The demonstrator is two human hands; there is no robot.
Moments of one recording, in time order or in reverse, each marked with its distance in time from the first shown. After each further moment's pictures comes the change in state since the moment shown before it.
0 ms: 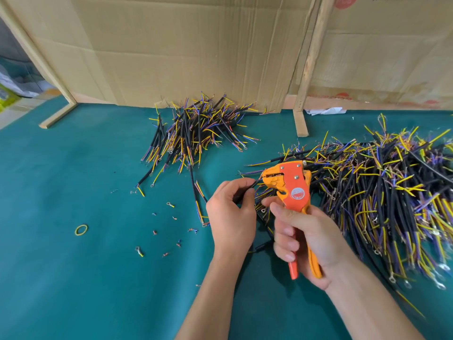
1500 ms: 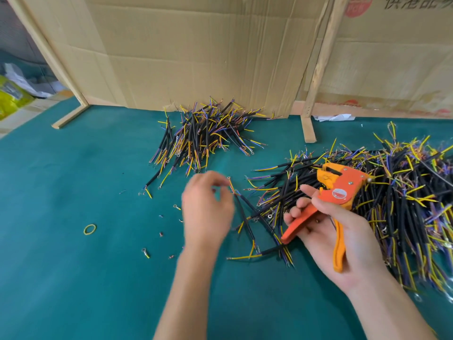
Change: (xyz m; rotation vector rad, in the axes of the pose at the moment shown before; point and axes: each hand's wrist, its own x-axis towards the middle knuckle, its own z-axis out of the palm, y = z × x) left_hand 0.032 -0.004 -0.045 0.344 0.000 0.099; right_hand 0.006 -0.011 -0.021 0.258 0.066 -0.217
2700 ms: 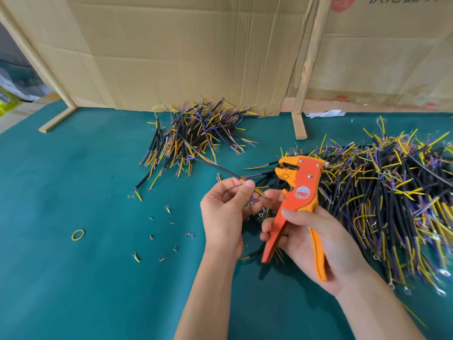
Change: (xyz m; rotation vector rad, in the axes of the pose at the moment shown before) left_hand -0.021 0.030 0.039 -1.050 -0.141 -0.520; right_hand -0.009 0.003 0.009 -0.152 -0.193 0.138
